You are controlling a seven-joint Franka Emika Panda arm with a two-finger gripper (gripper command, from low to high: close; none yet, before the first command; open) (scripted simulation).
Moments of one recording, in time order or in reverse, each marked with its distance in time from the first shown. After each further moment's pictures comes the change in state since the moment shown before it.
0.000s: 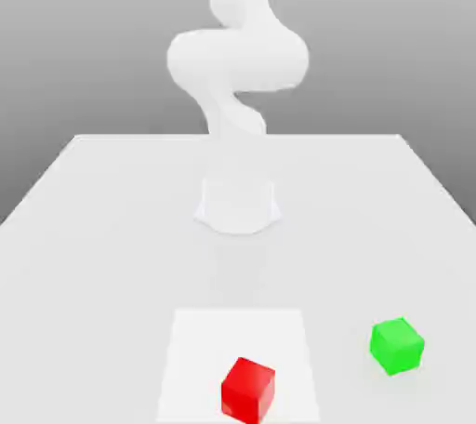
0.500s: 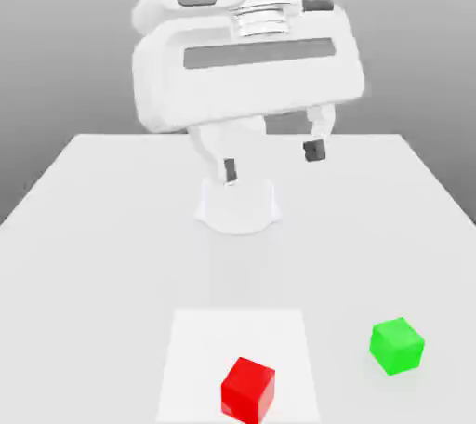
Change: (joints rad) arm 0.227 0.539 -0.195 -0.086 0.181 0.182 -0.681
